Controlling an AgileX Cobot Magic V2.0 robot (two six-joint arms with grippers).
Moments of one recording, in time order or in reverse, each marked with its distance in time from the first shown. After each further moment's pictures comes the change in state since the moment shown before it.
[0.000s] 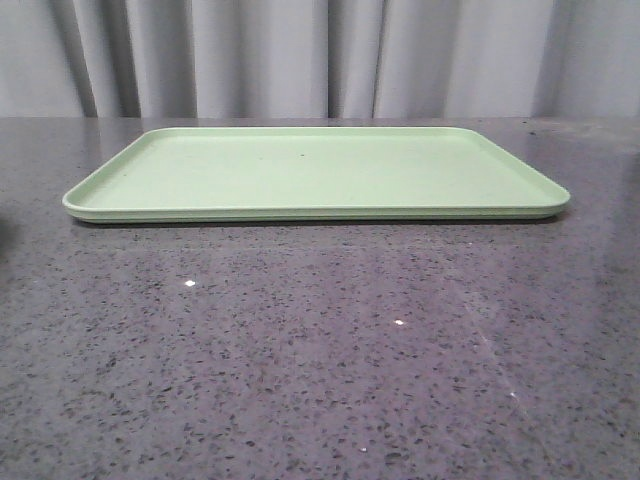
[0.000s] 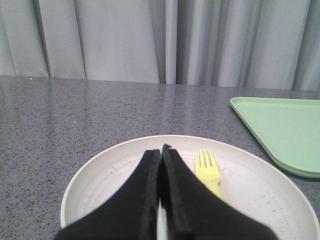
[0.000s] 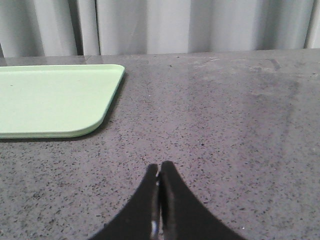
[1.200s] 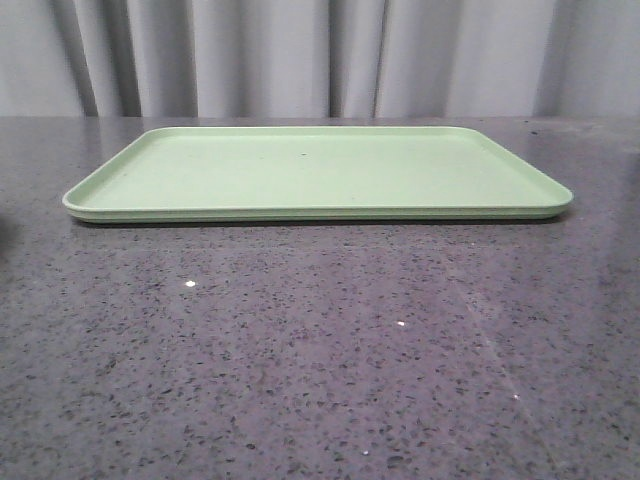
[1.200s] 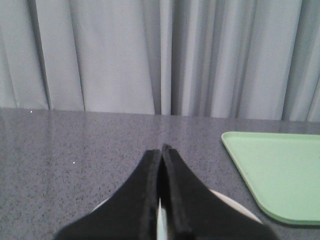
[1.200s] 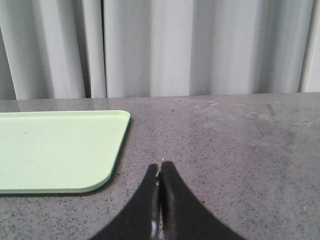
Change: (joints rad) left arm 0.000 0.024 -0.207 0.002 0.120 0.000; right arm 0.000 0.022 -0.169 0.000 0.047 0.000
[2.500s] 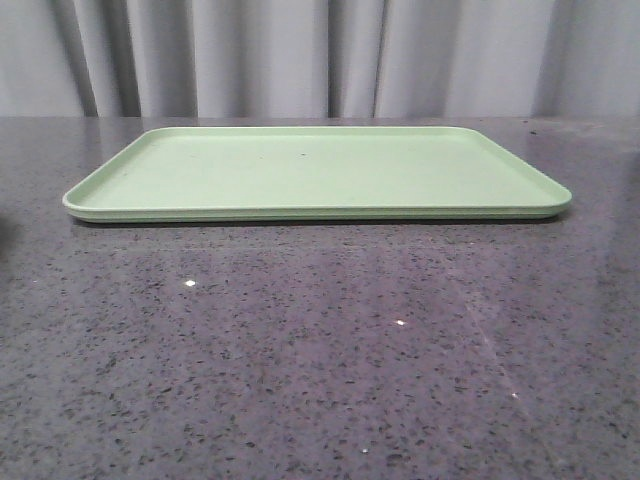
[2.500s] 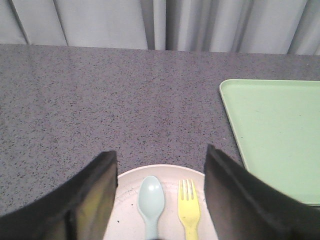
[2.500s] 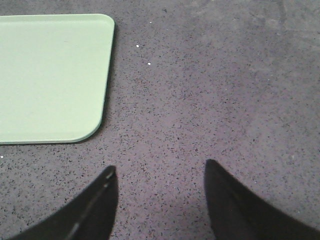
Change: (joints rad) left arm 0.000 0.570 -0.471 0.002 0.319 0.000; right arm 0.000 0.611 -0.554 0.000 0.499 0.000
